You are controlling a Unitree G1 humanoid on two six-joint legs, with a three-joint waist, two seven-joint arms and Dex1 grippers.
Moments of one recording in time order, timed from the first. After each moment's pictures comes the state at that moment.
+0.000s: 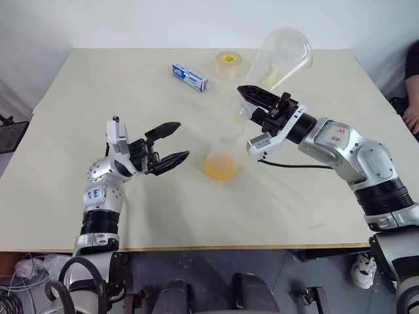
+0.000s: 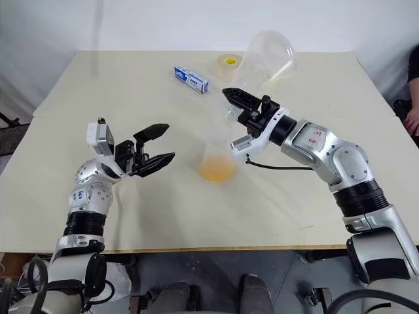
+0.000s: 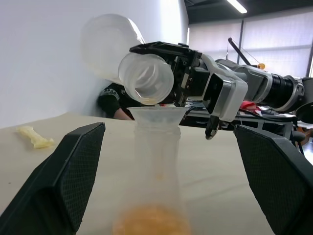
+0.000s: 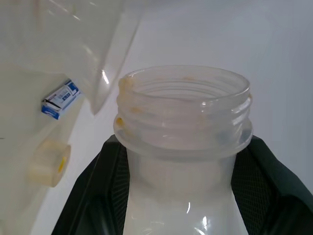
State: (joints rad) left arm -0.66 0.35 0.22 0.47 -0.60 -0.01 -1.32; right arm -0.86 -0.71 0.27 0.17 -0.88 -0.52 0.08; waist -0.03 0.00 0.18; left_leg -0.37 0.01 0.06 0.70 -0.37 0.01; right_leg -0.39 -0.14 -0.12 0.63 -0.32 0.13
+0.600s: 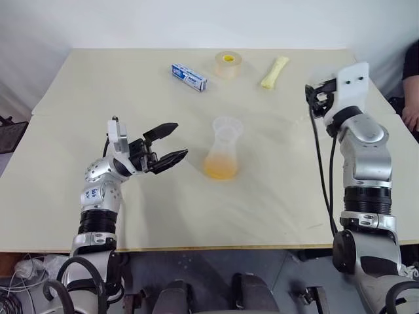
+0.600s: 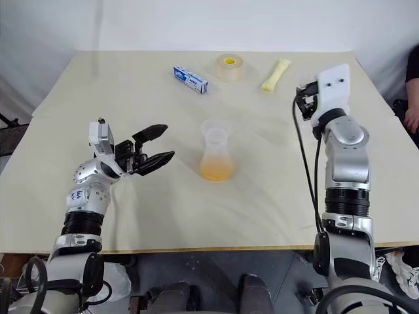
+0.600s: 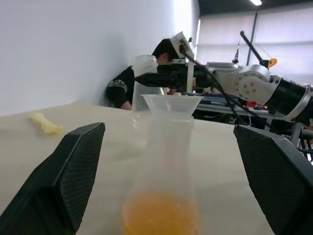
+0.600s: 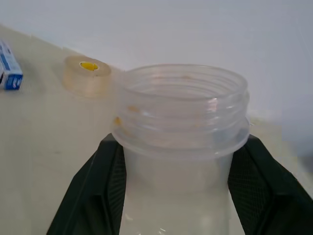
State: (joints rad) left arm -0.67 0.39 0.21 0.48 -0.56 0.02 -1.26; right arm -0.84 -0.44 -0.32 0.32 0.06 0.33 0.37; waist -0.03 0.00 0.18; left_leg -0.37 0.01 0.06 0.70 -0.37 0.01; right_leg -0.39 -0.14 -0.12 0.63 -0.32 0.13
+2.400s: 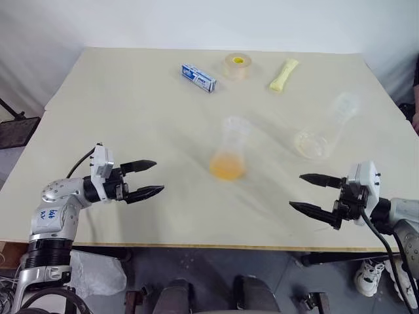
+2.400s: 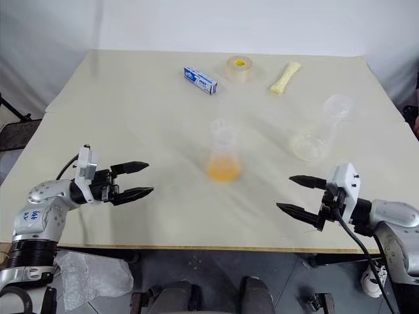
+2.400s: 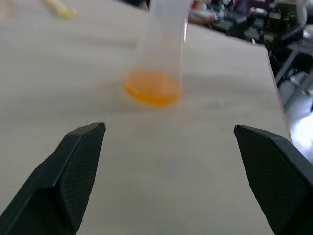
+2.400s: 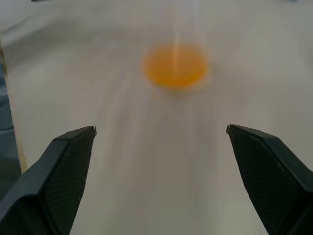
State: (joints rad) left arm -0.38 0.66 0.19 0.25 -0.50 0.22 -1.29; right arm -0.05 -0.80 -0.29 -0.16 0.56 0.32 1.15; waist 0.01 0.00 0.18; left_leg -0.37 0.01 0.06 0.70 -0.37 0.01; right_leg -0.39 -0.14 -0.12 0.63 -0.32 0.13
